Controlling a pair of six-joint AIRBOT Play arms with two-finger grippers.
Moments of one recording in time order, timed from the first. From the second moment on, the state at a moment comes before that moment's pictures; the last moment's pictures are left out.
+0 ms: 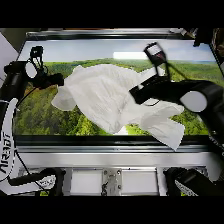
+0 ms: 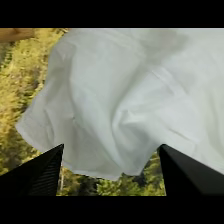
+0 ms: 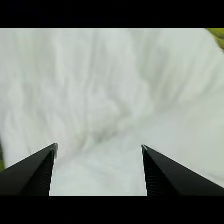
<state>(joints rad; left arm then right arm) -0.04 -1.41 1.41 1.55 -1.07 -1.72 0.43 -0.99 1.23 -1.40 0.95 1.43</state>
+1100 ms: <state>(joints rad) -0.63 -1.44 1.33 1.36 -0.97 -1.72 -0.18 -1.31 1.05 -1.23 0.96 1.58</state>
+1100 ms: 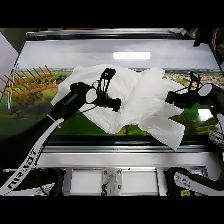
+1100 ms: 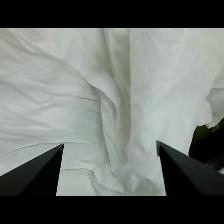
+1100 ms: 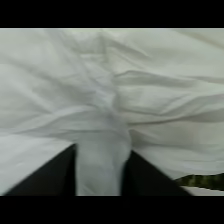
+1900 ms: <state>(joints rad) 0.00 -1.11 1.38 1.37 -1.12 -1.69 0.70 -1.27 1.22 -0.86 0.66 1.38</state>
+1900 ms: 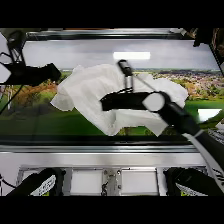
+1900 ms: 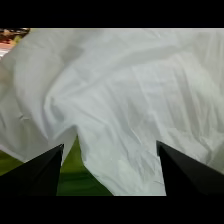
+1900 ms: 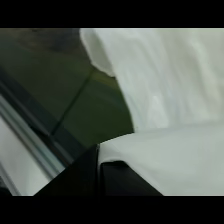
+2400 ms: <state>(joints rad) 0.12 -0.98 1.27 1.36 -1.19 -1.66 0.69 -1.41 1.41 -1.12 0.76 1.40</state>
